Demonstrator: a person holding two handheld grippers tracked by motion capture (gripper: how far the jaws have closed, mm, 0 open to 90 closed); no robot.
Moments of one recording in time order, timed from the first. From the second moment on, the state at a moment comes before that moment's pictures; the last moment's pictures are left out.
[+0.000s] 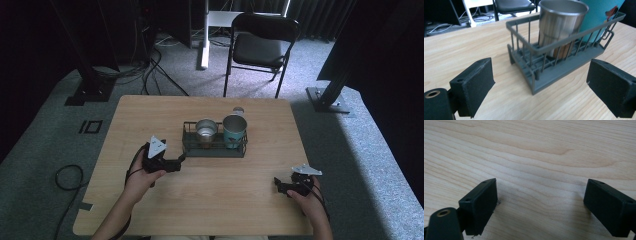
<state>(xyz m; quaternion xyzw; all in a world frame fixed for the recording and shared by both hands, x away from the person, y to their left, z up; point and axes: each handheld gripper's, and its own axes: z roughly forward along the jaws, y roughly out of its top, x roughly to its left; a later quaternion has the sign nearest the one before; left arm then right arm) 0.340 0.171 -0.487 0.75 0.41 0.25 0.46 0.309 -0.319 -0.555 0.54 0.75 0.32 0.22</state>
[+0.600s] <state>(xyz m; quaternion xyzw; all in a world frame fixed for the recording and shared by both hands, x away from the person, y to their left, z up) 0.317 0.207 -0.516 0.75 0.43 0.24 0.44 0.309 -0.320 -0.555 0.54 0.75 0.32 0.23</state>
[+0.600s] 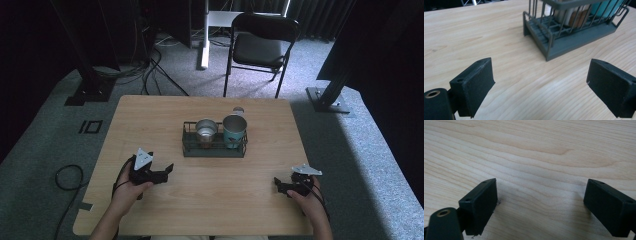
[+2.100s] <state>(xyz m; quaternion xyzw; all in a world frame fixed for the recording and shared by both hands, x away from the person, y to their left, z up) 0.282 0.274 -0.539 0.70 0.54 0.27 0.37 0.309 -0.320 -0.555 0.54 0.75 0.32 0.23</state>
